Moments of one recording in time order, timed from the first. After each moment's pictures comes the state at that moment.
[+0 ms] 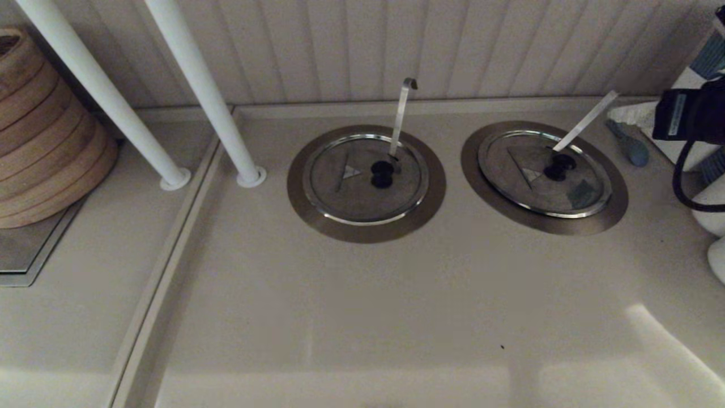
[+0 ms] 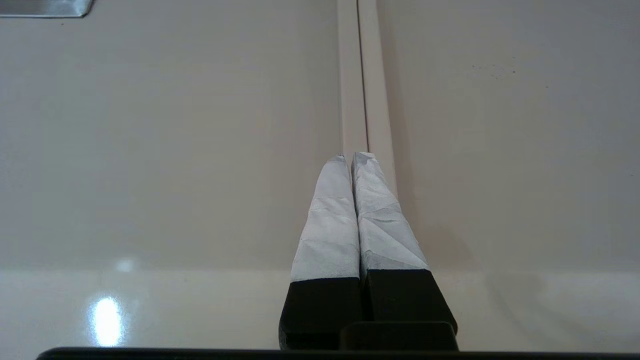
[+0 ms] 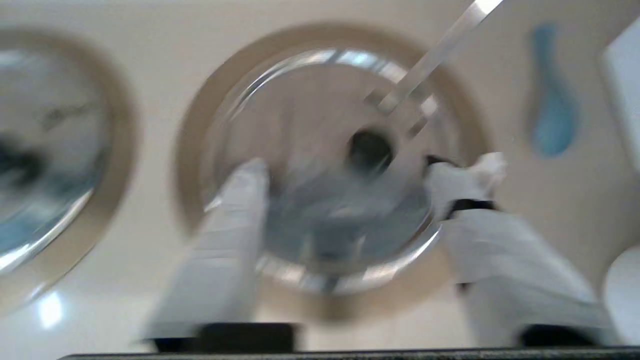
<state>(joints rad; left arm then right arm) 0.00 0.00 0.00 0.00 0.00 -0.01 -0.05 1.45 -1.33 0.04 0.10 -0.01</state>
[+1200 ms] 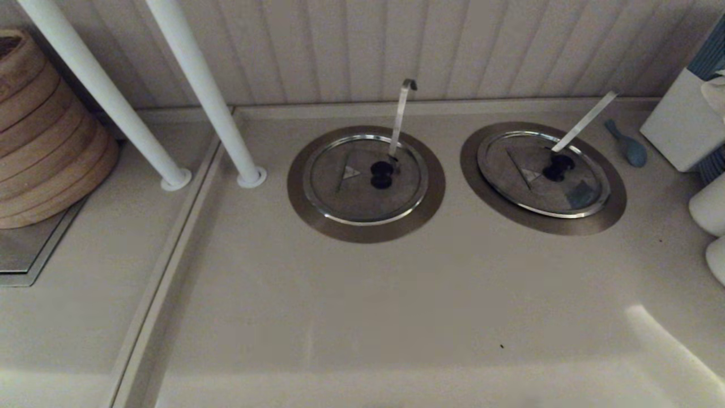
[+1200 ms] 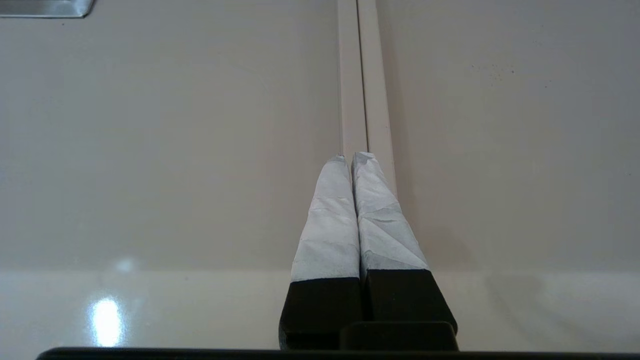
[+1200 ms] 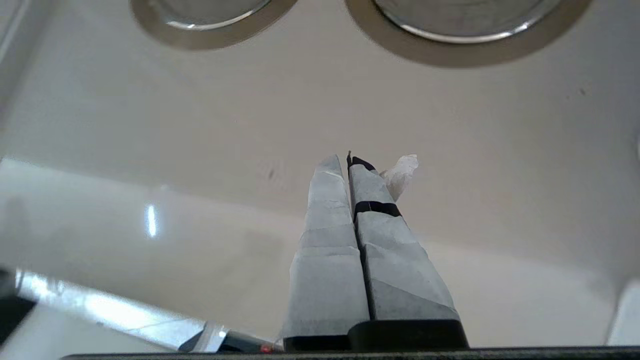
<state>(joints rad) 0.00 0.00 0.00 0.00 0.00 -0.01 -0.04 0.48 -0.85 0.52 0.34 -0.01</state>
